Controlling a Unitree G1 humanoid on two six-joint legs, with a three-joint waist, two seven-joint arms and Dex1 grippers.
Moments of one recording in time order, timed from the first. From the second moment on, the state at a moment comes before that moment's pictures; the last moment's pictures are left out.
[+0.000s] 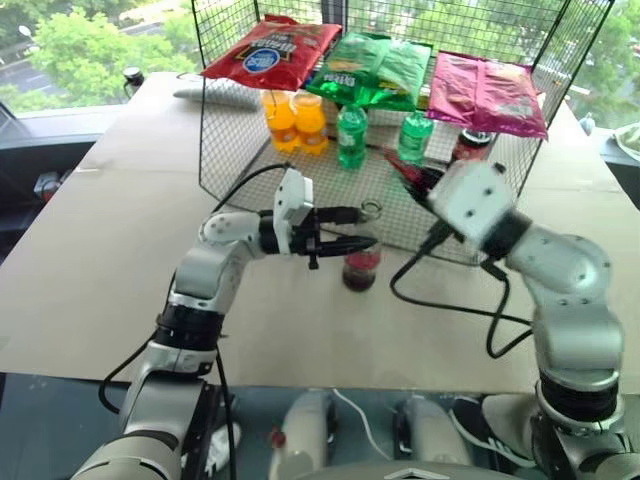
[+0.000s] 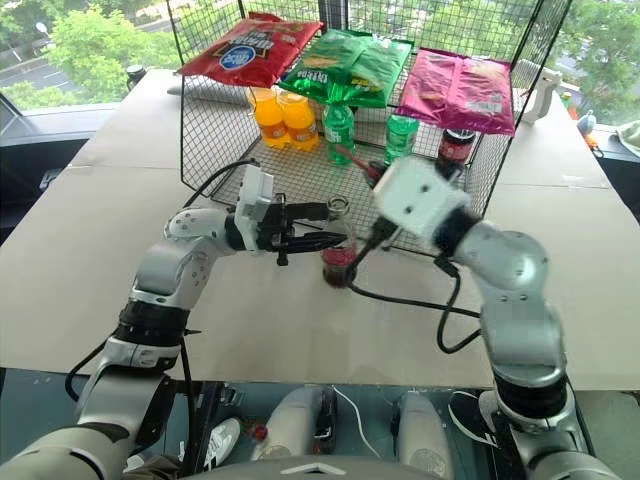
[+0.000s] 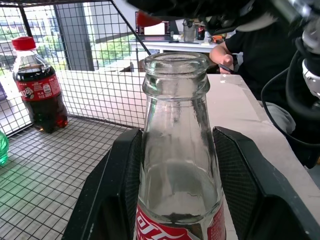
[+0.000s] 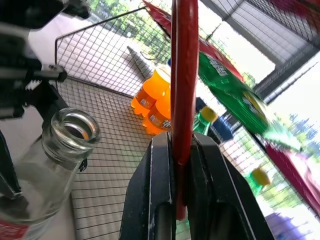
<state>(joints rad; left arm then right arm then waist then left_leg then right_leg) -0.60 0.47 -0.09 0.08 -0.46 0.25 -1.24 -0.47 -0.30 0.01 -0.81 -0.14 0.82 0.78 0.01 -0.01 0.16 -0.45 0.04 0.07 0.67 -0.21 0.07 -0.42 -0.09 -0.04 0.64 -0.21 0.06</state>
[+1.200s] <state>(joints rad) -0.53 0.48 -0.09 -0.03 -0.45 0.23 -1.19 -0.26 -0.31 -0.31 -0.49 1.00 1.61 0.21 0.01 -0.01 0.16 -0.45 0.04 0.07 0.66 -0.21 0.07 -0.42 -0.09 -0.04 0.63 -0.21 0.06</state>
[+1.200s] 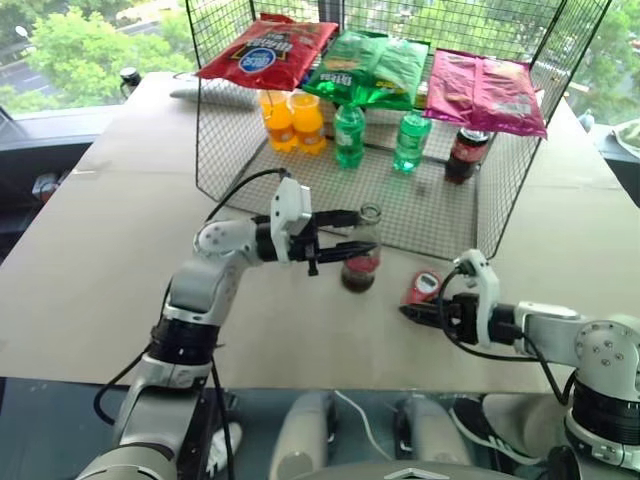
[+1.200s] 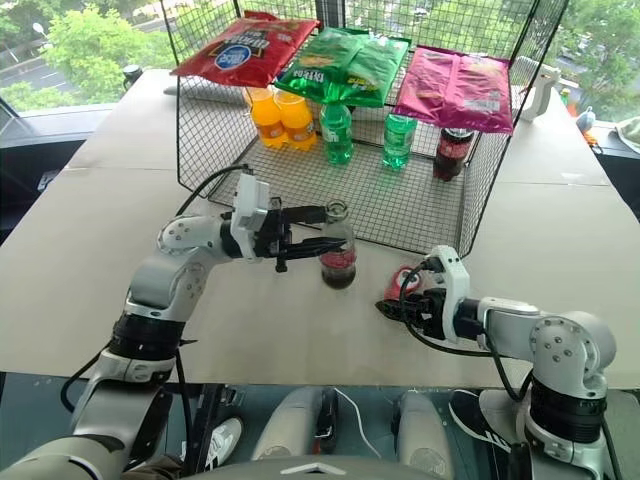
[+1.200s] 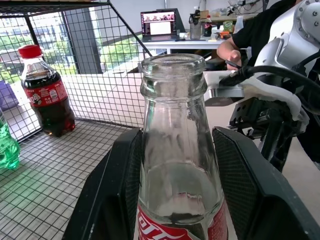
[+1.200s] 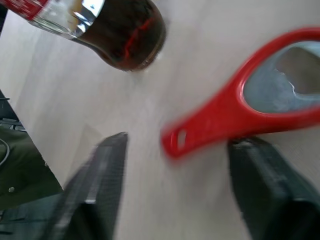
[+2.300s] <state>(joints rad) -0.49 0.53 -0.08 -0.01 -0.46 0.22 -1.24 -0.16 -0.57 -0.18 -0.68 0.86 1.09 0.34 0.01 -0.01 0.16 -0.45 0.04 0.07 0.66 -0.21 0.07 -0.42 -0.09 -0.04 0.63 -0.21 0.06</state>
